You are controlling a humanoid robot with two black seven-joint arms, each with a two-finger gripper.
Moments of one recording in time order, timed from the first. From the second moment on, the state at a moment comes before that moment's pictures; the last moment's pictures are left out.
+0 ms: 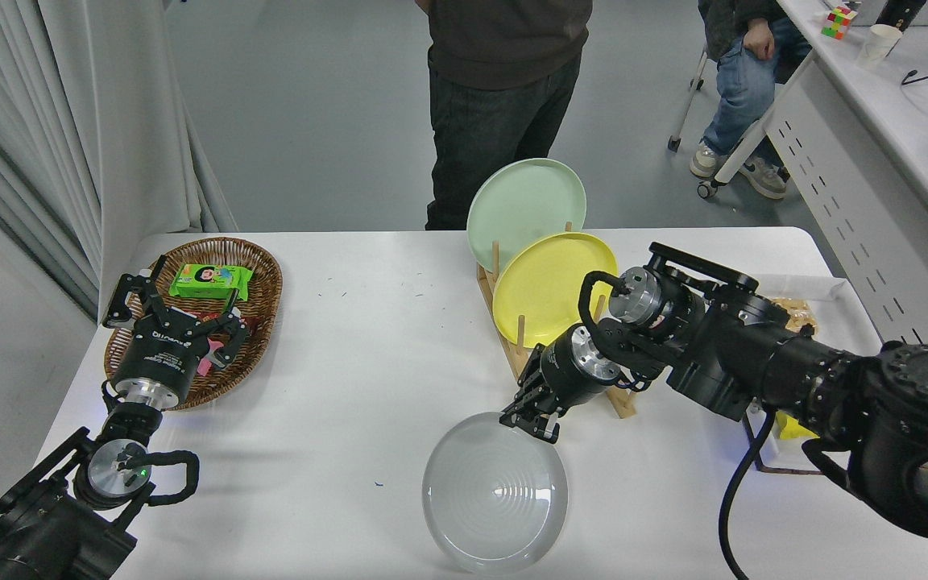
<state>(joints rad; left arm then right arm) -0.40 0.28 -1.19 -0.64 0.14 -0.56 -0.39 1.14 0.00 0.06 0.54 0.69 -0.34 -0.87</state>
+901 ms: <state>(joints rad) -0.40 0.28 -1.19 -0.64 0.14 -0.56 -0.39 1.14 0.00 0.06 0.55 0.69 -0.32 -0.87</state>
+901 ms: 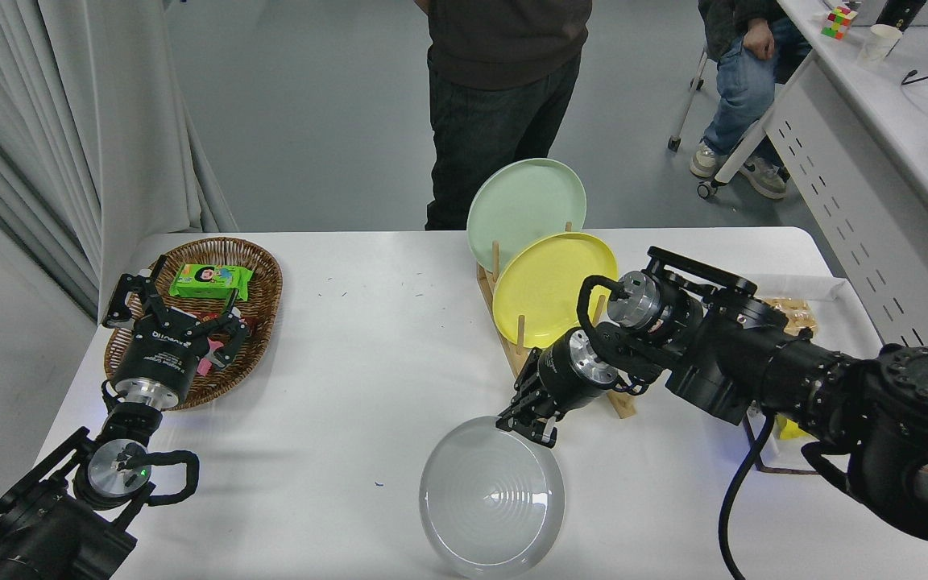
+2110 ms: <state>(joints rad) -0.40 0.28 -1.19 -0.64 0.14 -0.56 -0.39 1.15 0.00 0.07 0.50 0.70 -0.12 -0.87</state>
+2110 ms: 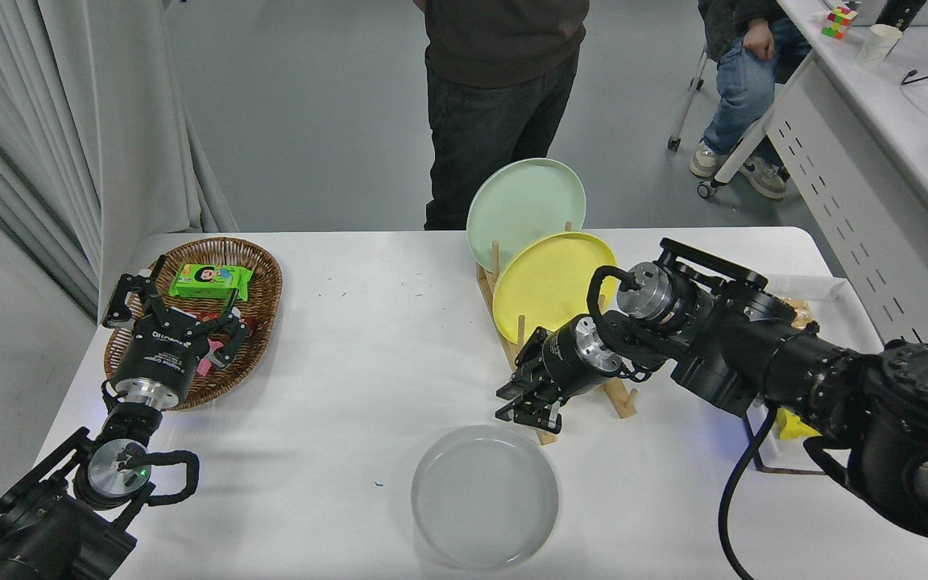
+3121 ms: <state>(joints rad) -0.40 0.28 -1.19 -0.64 0.14 -0.56 -0.39 1.23 0.00 0.05 0.57 0.69 0.20 -0.87</state>
